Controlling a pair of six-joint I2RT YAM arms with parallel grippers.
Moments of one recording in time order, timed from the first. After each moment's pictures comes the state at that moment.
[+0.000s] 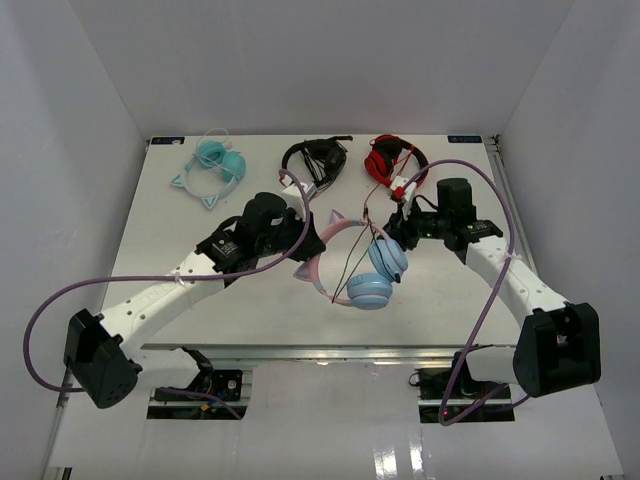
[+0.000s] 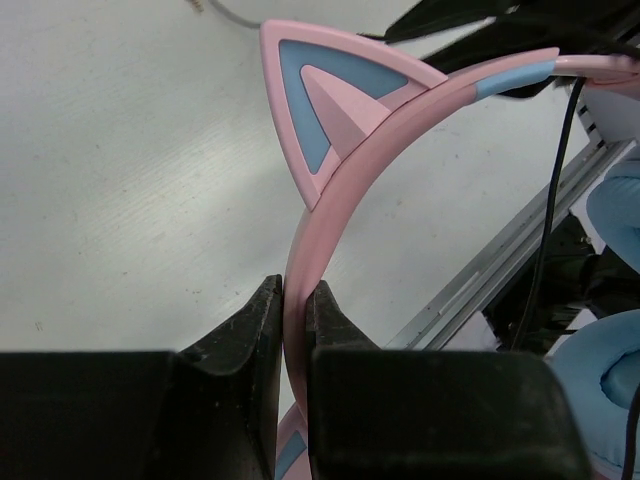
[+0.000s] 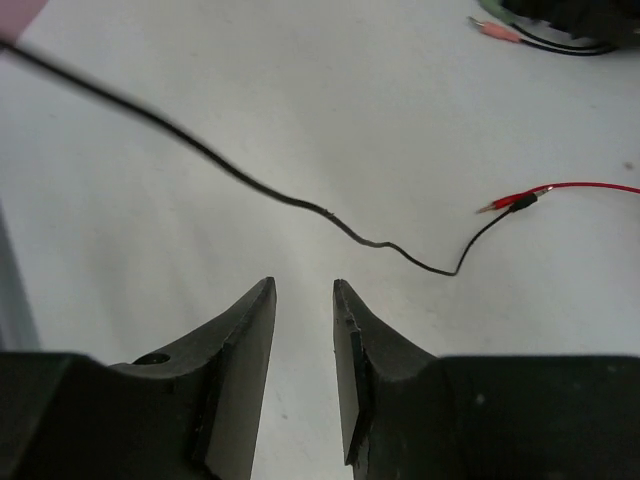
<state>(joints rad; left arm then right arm) -0.74 1.25 1.04 -0.32 0.17 -0.38 0.28 1.28 0.93 -0.29 -0.74 -0.50</state>
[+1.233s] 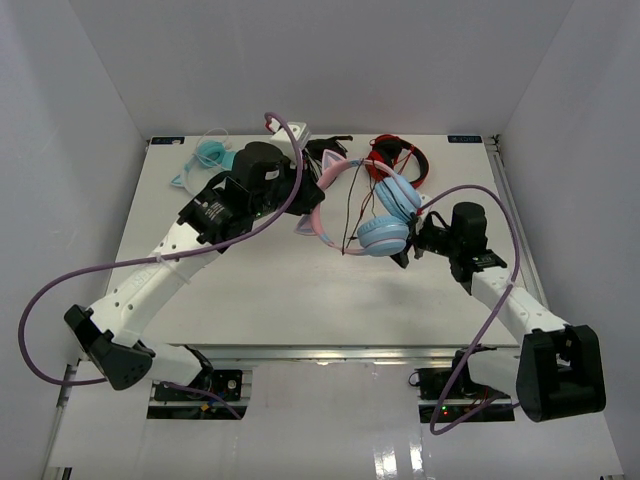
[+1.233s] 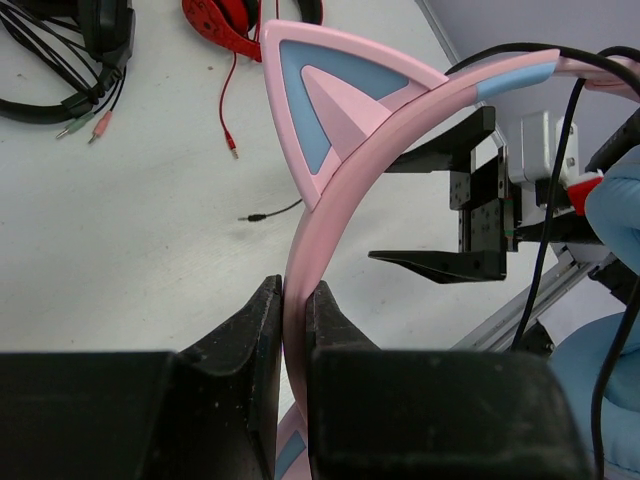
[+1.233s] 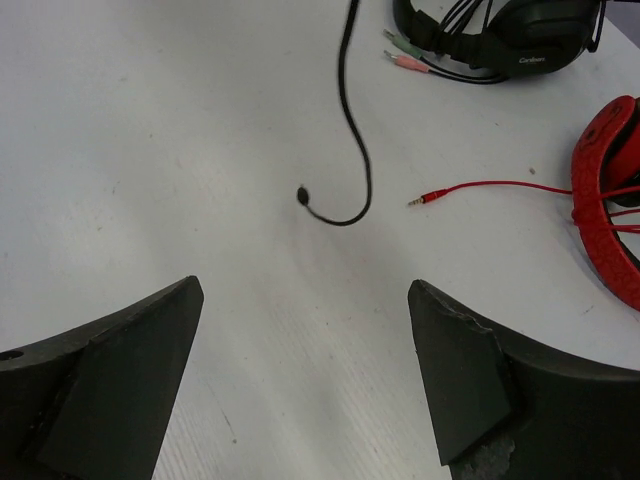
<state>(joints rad) -0.74 1.36 1.56 -0.60 -0.01 -0.39 0.20 1.15 0.63 0.09 -0.79 -0.46</state>
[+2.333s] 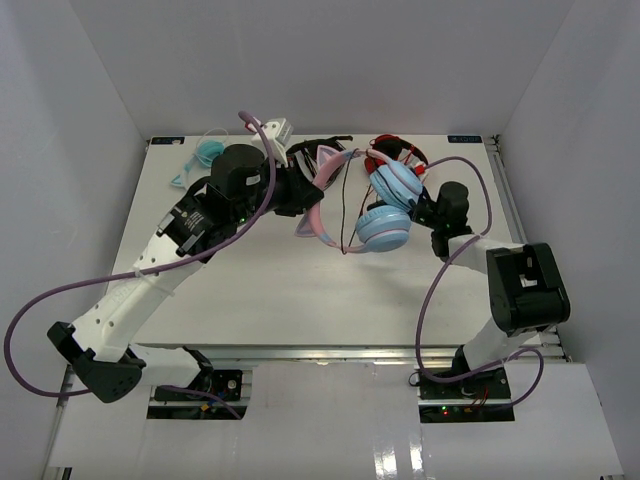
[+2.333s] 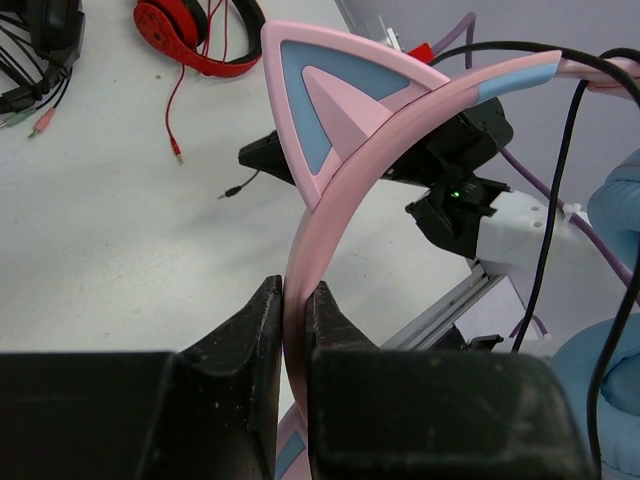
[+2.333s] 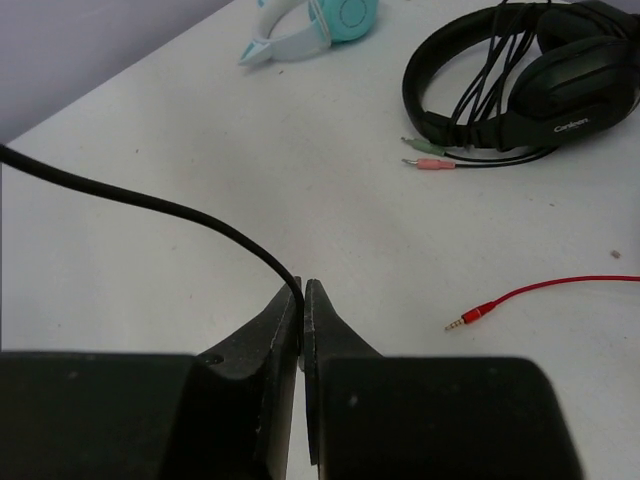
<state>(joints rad) -0.74 1.27 1.56 -0.60 0.03 -0.53 0.21 1.65 0.77 0.80 -0.86 0.21</state>
